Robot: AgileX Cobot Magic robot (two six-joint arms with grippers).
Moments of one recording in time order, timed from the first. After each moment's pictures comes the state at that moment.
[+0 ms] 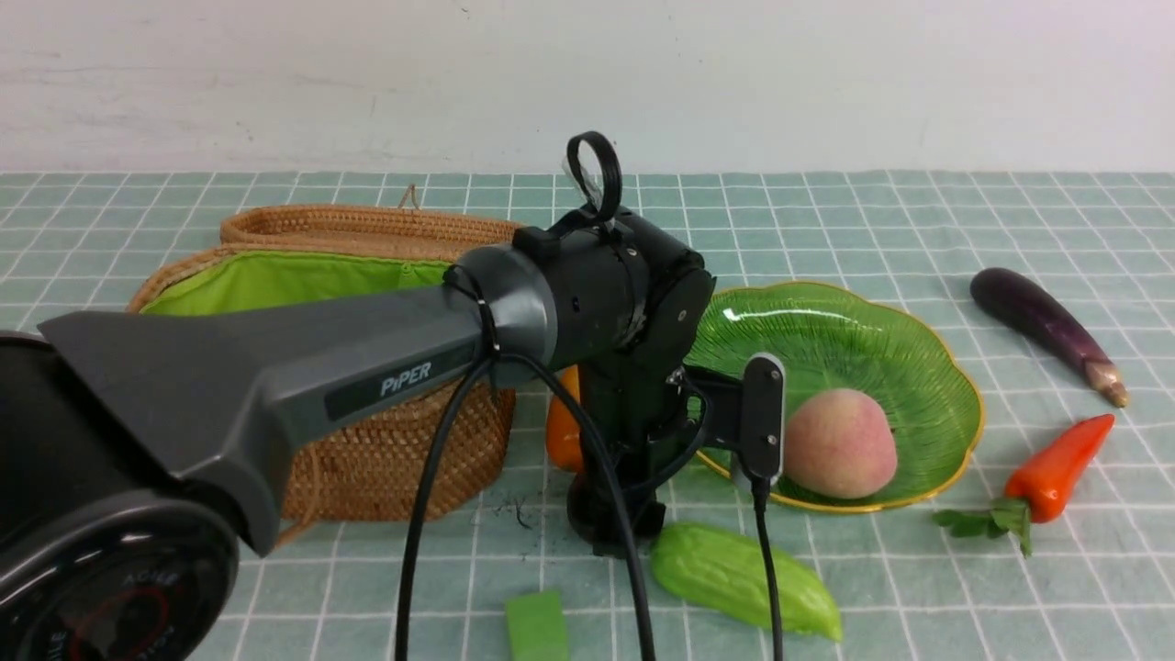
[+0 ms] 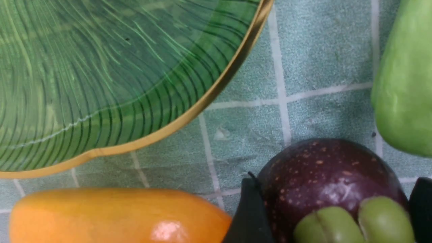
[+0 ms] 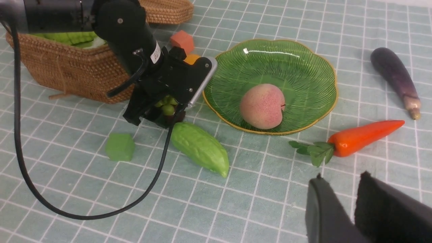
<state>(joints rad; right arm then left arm) 0.21 0.41 -1.07 0.18 1.22 -0.08 -0.72 2.14 -1.73 0.10 0.98 0.97</state>
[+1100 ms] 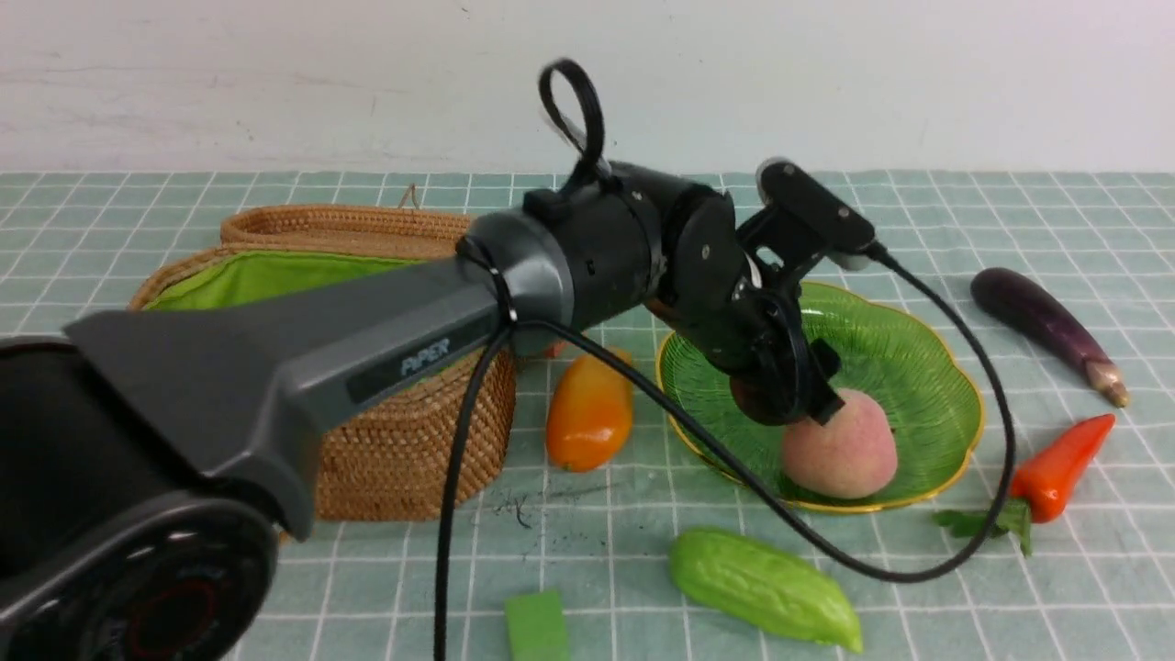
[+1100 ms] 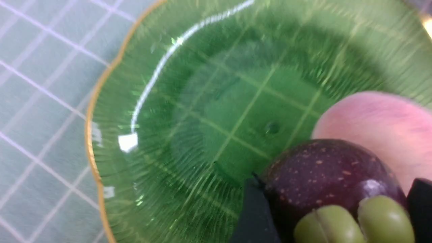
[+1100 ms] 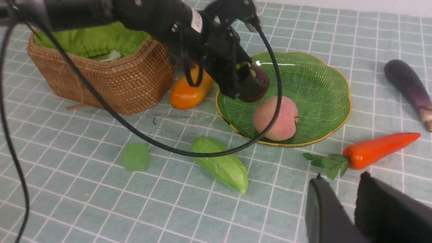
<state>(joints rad) 0.21 0.41 -1.07 0.23 1.19 -0.08 -0.72 2.20 -1.87 -0.13 0.55 0.35</state>
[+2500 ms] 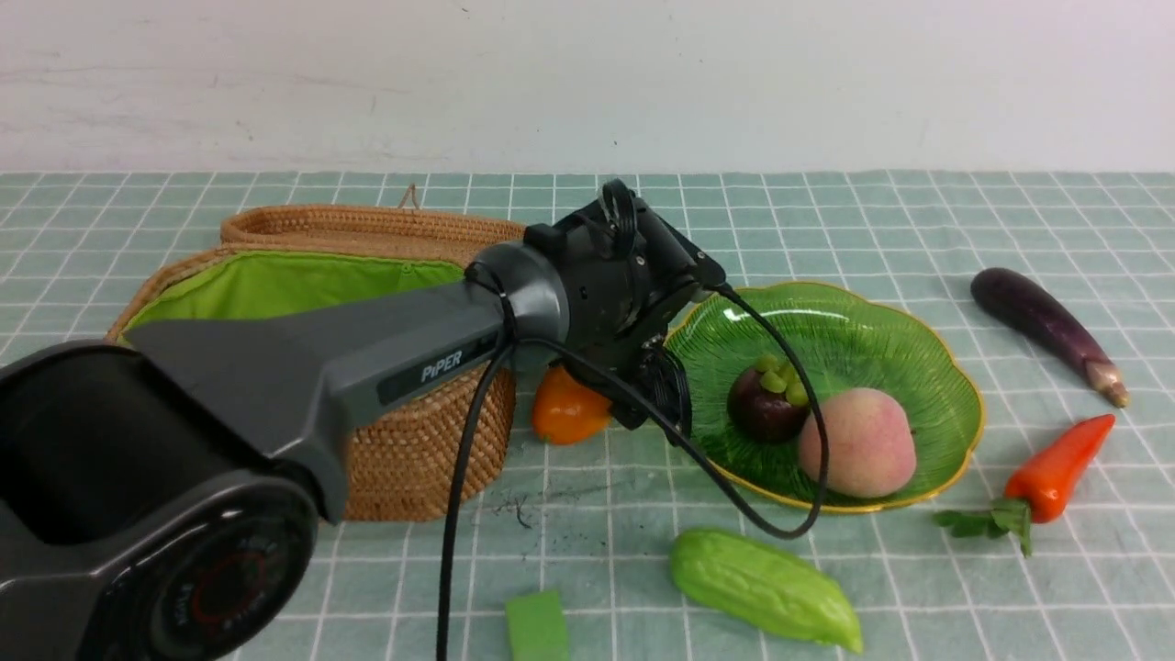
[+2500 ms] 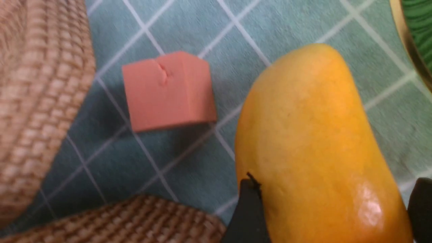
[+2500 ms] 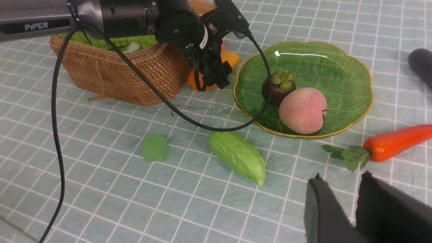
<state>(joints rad) 0.21 0.41 -1.07 0.26 1.22 -0.08 -0.67 2.27 -1.88 0.50 0.83 -0.23</state>
